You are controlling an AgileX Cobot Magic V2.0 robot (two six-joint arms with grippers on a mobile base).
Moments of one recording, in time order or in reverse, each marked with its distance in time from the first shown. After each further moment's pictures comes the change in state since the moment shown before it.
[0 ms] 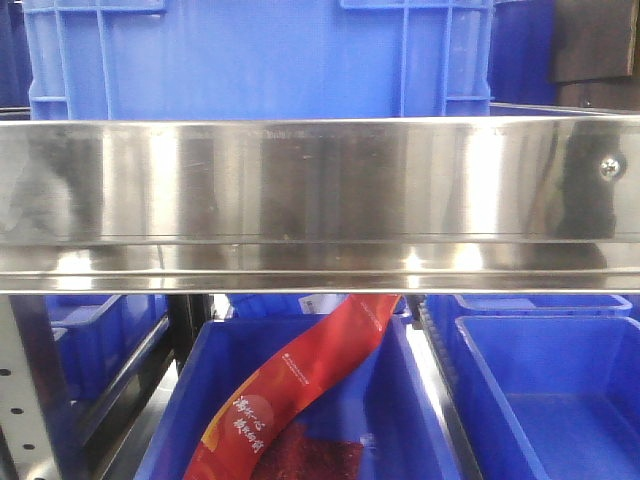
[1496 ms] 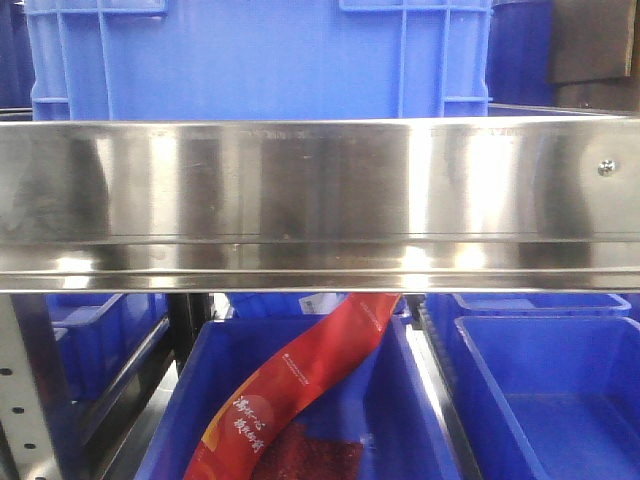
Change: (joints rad) left arm 0.016 -1.082 0.944 0.001 -0.102 0.000; right arm -0.200 -1.026 0.857 0.004 0.157 0.002
